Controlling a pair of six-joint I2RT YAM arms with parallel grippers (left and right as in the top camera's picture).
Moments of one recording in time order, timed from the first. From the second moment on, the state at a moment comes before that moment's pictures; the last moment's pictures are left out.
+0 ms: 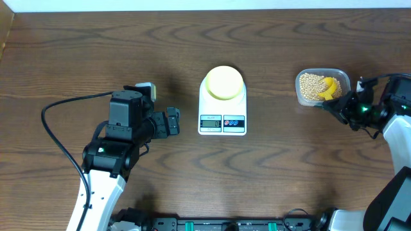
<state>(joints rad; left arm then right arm) -0.18 1.04 0.87 -0.69 0.13 -0.28 -0.41 1.55 0.95 -0.59 -0.73 0.33</state>
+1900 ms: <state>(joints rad) -0.18 1.04 0.87 -0.69 0.13 -0.28 -0.47 1.55 0.95 -0.60 -1.32 0.35</state>
